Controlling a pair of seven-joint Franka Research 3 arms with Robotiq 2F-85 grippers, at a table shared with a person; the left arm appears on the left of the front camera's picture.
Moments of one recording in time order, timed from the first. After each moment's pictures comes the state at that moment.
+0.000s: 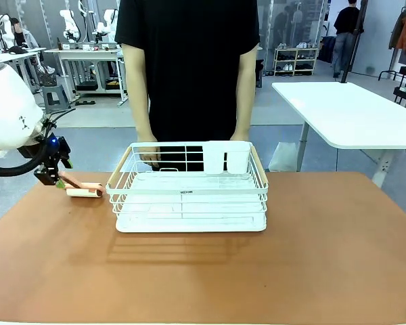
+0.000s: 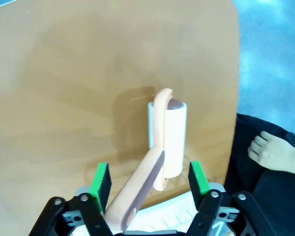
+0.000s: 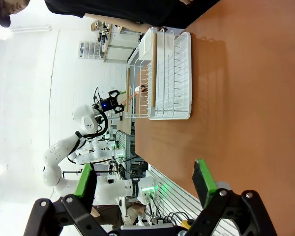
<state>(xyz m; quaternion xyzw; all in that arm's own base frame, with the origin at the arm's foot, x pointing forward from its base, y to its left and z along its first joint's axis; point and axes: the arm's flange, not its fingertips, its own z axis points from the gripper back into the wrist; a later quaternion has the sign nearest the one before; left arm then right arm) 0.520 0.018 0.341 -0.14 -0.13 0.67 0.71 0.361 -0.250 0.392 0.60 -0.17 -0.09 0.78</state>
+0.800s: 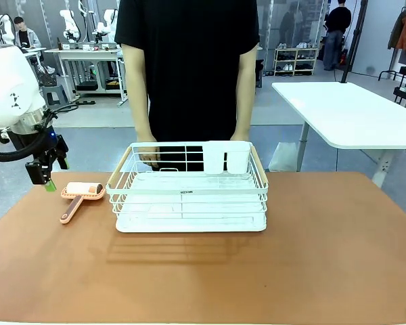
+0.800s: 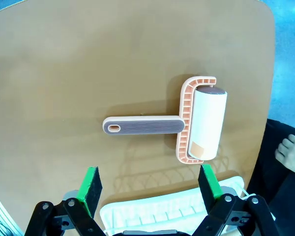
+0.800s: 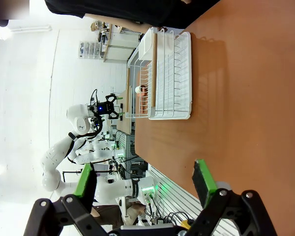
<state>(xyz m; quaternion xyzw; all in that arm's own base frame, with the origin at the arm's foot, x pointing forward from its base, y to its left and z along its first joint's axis) 0.502 0.001 0.367 -0.07 -0.07 0.69 0.71 0.361 -0.250 0.392 0.60 -0.17 -0.09 0.78</state>
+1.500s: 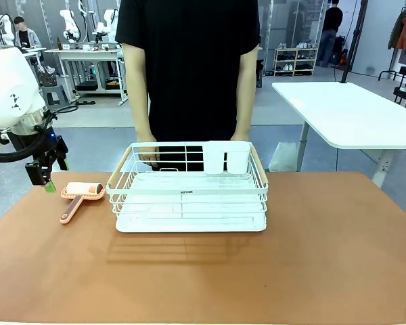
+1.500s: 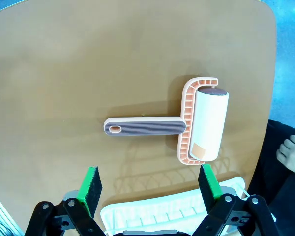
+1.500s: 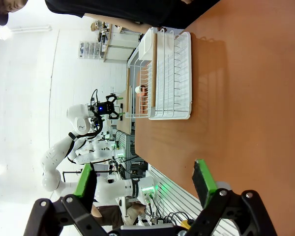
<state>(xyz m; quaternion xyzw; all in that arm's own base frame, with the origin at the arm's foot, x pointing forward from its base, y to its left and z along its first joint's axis) 0.502 0.001 0.365 -0.07 -0.07 0.69 0.71 0.361 -0.250 0.392 0.60 -0.17 -0.09 0.78</state>
